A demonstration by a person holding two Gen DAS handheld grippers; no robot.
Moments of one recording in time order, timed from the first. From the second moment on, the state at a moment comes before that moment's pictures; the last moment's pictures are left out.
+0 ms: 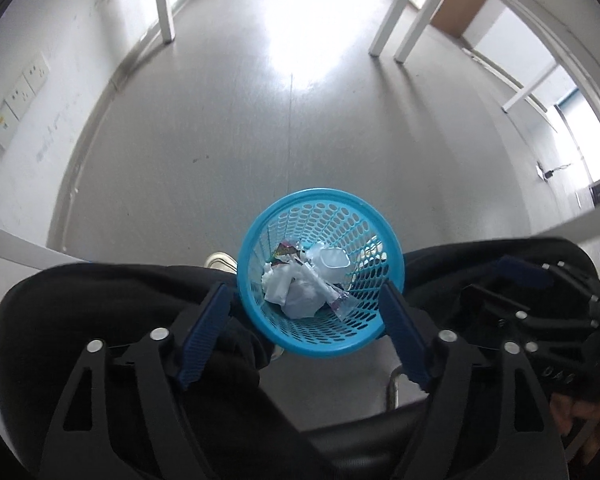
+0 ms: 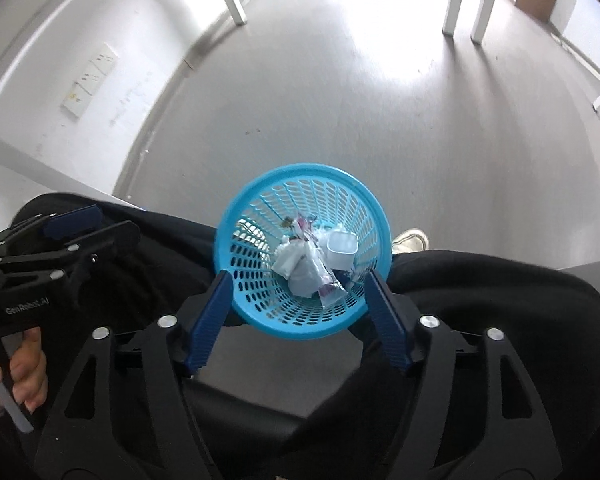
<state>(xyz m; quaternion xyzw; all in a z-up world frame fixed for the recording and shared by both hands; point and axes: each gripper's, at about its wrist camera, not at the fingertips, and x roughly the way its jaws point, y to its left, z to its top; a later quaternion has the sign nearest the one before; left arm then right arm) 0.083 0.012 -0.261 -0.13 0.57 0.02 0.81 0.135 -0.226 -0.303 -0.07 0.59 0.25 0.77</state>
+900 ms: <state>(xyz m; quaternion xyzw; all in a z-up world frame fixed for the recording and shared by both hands) -0.035 -0.030 -0.080 -0.05 0.37 -0.10 0.92 0.014 -0.350 -0.118 -0.03 0.39 0.30 0.87</state>
